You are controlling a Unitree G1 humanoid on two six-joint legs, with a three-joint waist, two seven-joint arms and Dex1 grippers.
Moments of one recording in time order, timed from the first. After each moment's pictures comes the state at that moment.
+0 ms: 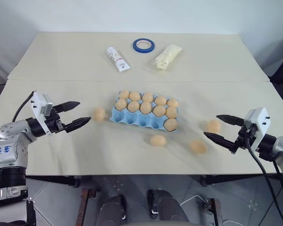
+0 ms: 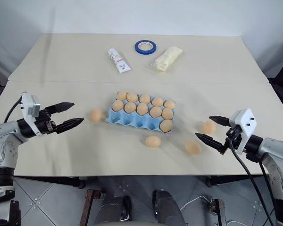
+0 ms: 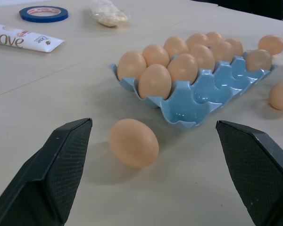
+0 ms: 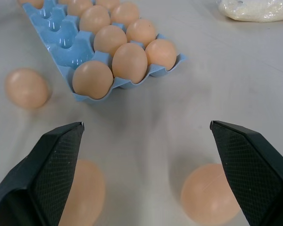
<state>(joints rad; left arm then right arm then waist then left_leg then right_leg) -0.39 0.75 0.28 0.29 -0.46 0.22 -1.12 -0.05 -0.80 -0.33 -0.20 0.52 0.38 0.96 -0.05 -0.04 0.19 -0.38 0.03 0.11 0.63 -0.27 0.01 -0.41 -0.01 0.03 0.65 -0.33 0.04</state>
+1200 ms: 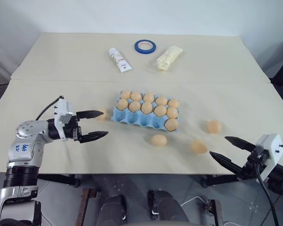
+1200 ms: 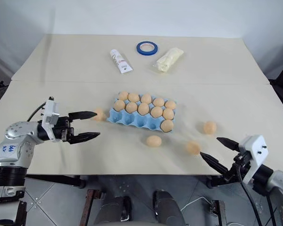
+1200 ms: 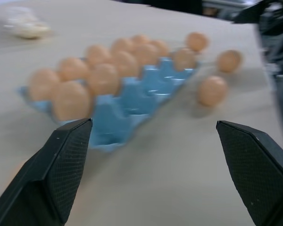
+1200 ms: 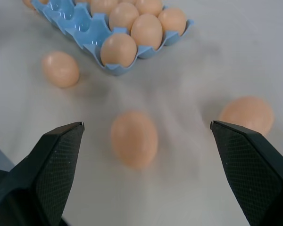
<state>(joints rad) -0.41 0.69 0.14 0.23 -0.49 0.20 -1.32 0.40 -0.66 -0.53 -0.55 0.63 0.46 0.82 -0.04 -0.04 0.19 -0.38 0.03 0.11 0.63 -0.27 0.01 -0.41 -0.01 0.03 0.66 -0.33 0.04</state>
